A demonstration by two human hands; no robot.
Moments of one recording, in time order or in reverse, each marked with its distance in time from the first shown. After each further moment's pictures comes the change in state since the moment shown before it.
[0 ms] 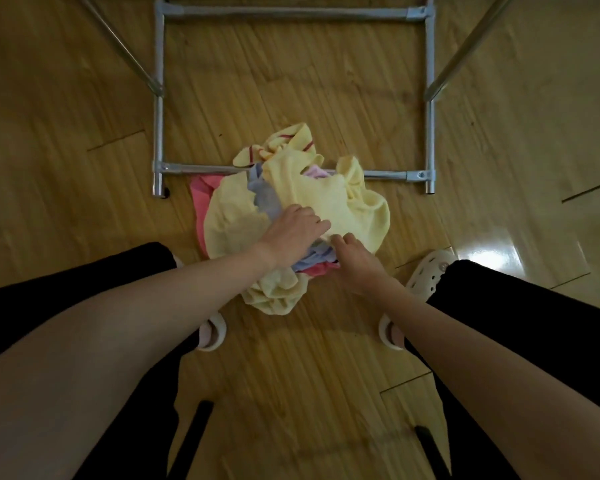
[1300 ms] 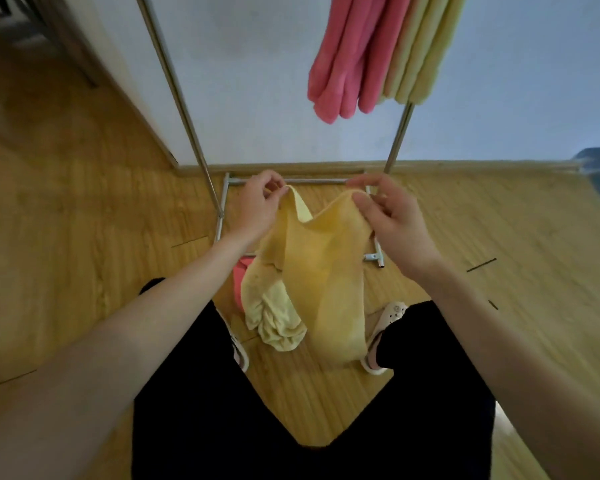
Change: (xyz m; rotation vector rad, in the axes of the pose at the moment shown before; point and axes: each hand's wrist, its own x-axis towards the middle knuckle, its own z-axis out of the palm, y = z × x) left_hand -0.214 0.084 -0.268 -0.821 0.947 -0.396; right_hand -0.381 -0.162 -0.212 0.871 0.727 -0.570
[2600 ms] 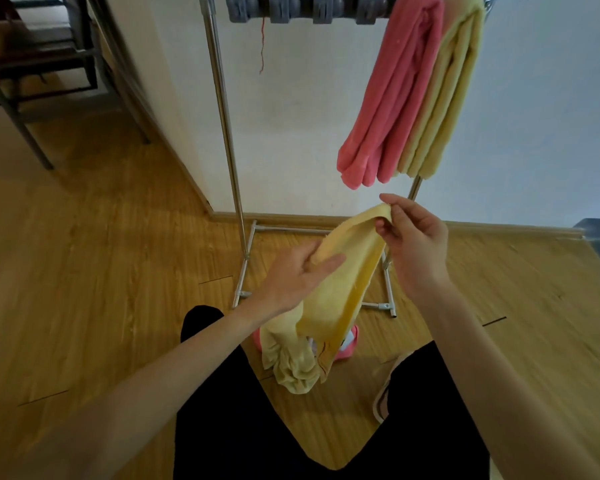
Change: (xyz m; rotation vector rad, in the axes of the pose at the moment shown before) left_hand -0.100 0.097 -0.076 -0.159 -0.231 0.172; right_hand -0.001 -0.076 0.020 0.480 0.260 0.009
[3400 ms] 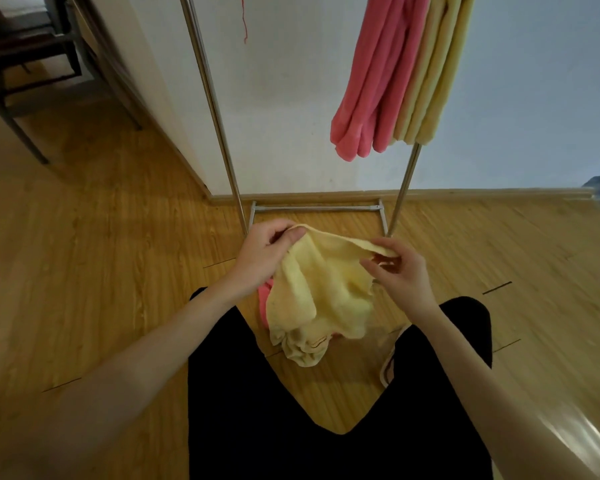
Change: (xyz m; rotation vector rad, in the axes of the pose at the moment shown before) left_hand -0.010 -0.002 -0.022 -0.029 0.064 -0.171; right_hand -0.041 0.073 -0.058 -0.627 -0.109 0.043
